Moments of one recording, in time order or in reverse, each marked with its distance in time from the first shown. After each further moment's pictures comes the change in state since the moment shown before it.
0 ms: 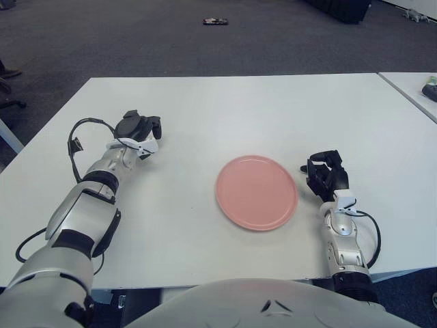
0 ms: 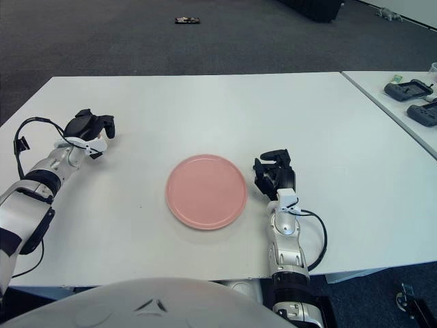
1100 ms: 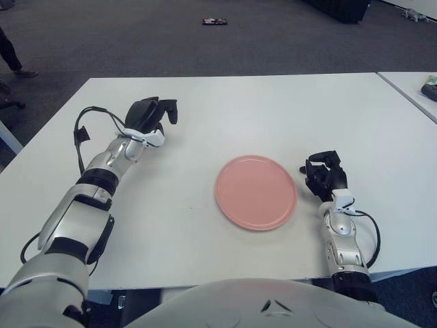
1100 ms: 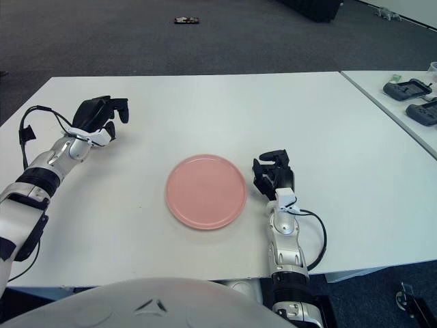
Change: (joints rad) left arm 0.088 0.028 0.077 -0.323 -0.070 -0.195 -0.041; right arm -0.001 0.001 0.003 -0.005 -0.020 0.034 -0.004
